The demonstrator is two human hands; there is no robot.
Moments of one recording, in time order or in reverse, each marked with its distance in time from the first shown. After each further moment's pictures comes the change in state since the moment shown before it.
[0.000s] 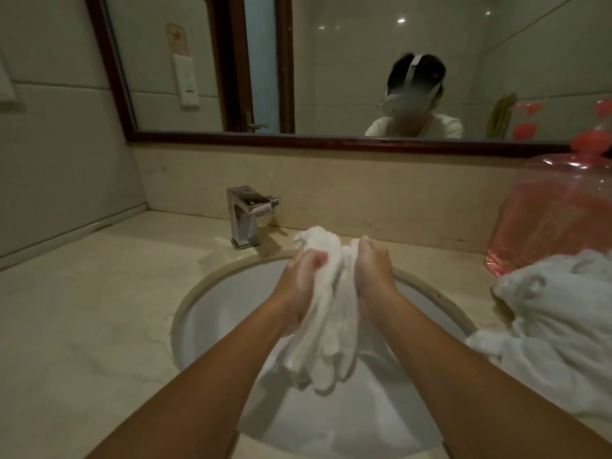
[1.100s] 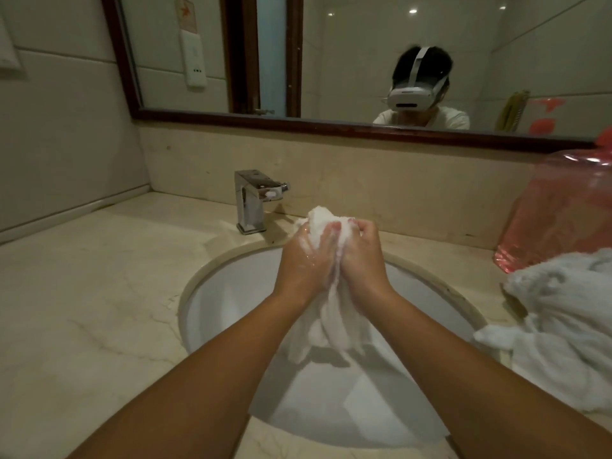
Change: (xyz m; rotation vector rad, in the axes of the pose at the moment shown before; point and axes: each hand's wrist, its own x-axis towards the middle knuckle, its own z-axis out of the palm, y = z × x) left_hand 0.001 0.002 -0.003 0.295 0.220 0.534; right_hand -0.036 -0.004 0.017 -0.110 -0.134 -0.268
